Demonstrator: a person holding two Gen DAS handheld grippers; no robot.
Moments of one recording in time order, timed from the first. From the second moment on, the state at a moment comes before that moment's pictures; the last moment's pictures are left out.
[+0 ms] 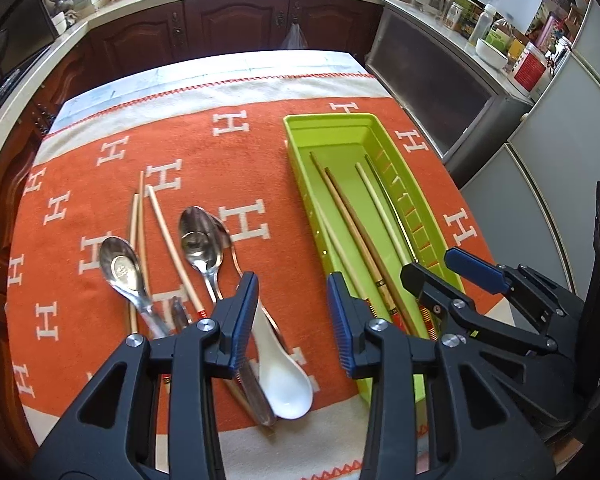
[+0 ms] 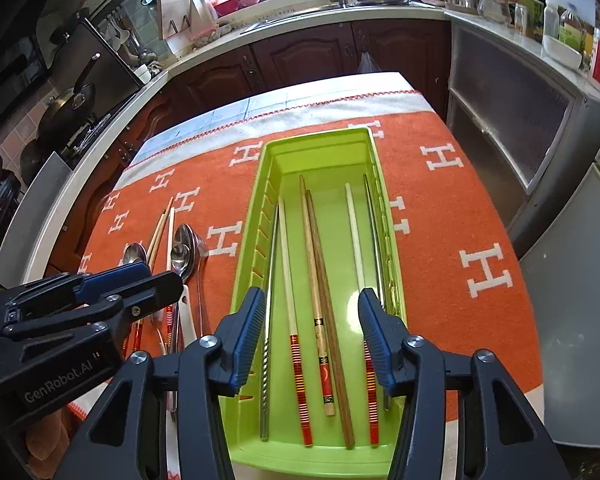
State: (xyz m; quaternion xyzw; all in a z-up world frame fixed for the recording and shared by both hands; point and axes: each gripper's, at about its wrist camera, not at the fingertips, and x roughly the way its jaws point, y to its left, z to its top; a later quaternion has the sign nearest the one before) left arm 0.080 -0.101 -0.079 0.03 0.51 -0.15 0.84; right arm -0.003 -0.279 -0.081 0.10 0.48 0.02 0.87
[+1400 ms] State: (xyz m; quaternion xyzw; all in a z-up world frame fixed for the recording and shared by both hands) left arm 0.113 0.108 -0.119 -0.13 0.53 -0.06 0.84; right arm 0.072 -0.140 -0.061 0.06 0.52 0.13 0.84
